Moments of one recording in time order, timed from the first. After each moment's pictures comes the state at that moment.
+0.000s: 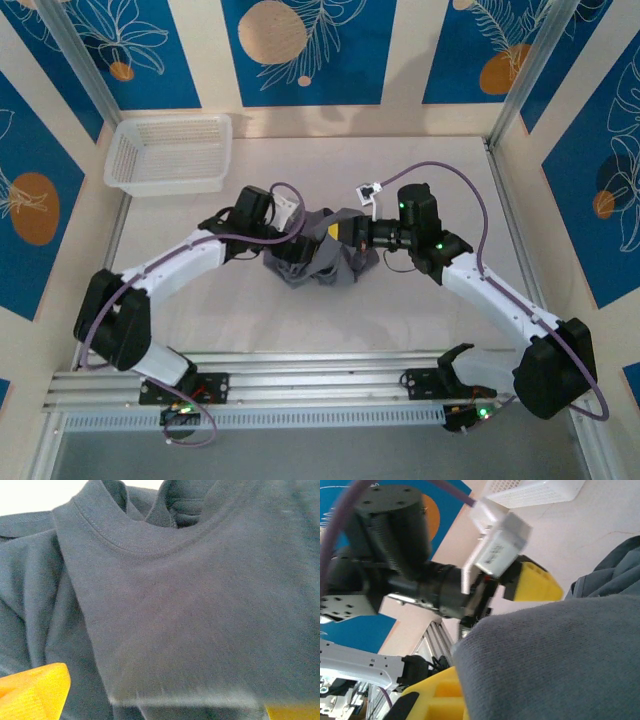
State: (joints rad) left arm -0.55 1.53 1.05 -0.38 0.40 -0.13; right arm 0.48 1.18 0.88 -0.10 -0.74 0.59
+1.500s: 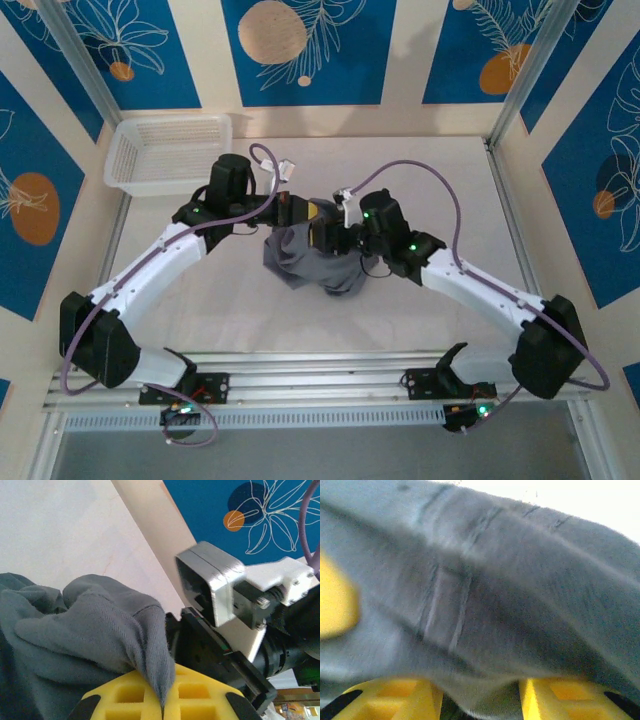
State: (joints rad) left arm -0.51 1.40 1.22 -0.30 0.78 -0.57; right arm 0.70 1.30 0.97 -0.18 -0.30 0.48
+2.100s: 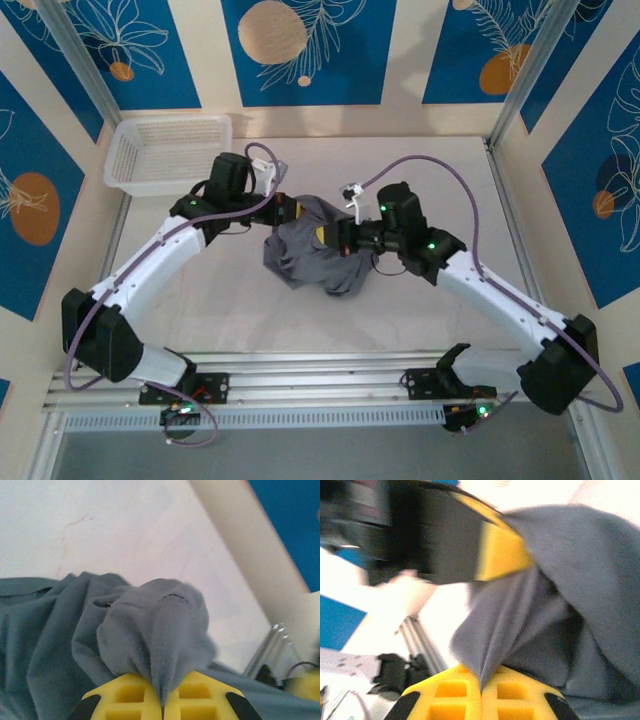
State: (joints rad) left arm -0.48 1.44 1.28 -0.52 0.50 -0.33; right arm 0.64 1.16 1.01 -0.27 -0.53 0.51
